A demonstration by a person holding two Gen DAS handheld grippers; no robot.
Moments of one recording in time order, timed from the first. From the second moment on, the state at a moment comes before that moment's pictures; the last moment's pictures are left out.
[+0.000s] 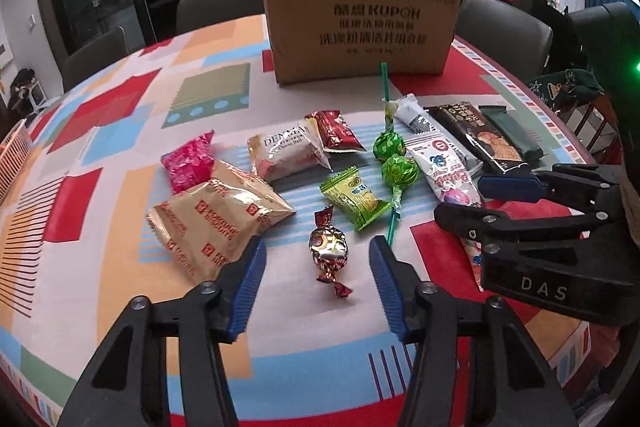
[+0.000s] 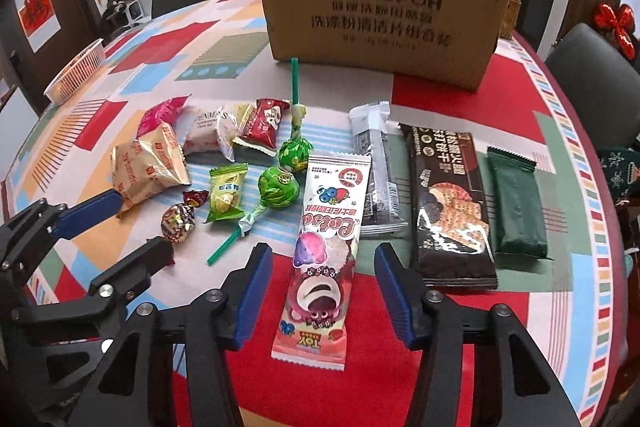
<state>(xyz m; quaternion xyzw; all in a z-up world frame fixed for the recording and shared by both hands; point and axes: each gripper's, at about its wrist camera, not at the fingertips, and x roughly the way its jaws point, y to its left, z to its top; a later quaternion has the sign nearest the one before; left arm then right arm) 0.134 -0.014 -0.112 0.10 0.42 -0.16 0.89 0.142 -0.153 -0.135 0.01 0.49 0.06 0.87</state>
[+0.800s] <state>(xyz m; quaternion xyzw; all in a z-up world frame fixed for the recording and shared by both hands) 0.148 -0.020 -0.120 0.05 0.45 -0.18 0.87 0.149 -0.156 -0.138 0.02 0.49 0.07 0.87</state>
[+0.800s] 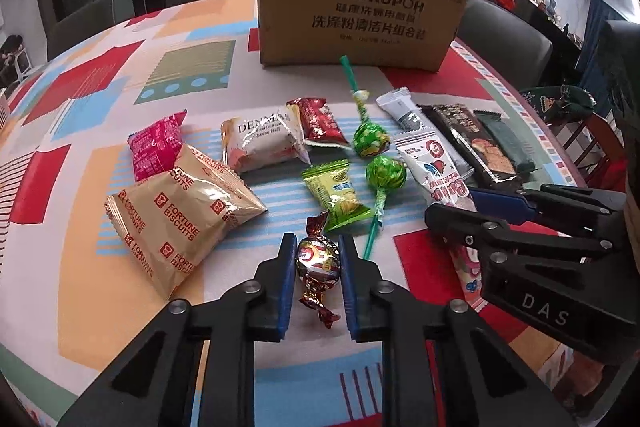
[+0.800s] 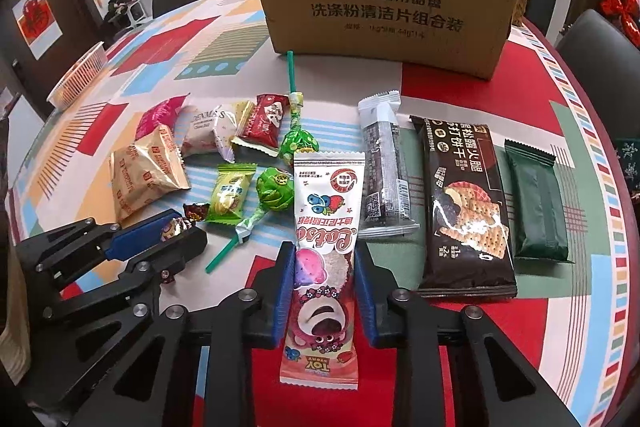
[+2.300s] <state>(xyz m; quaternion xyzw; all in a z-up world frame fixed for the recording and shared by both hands) 0.139 -0.016 -0.091 0.04 0.43 -0.16 0.89 0.154 -0.164 -0.137 0.12 0.50 0.07 0.86</state>
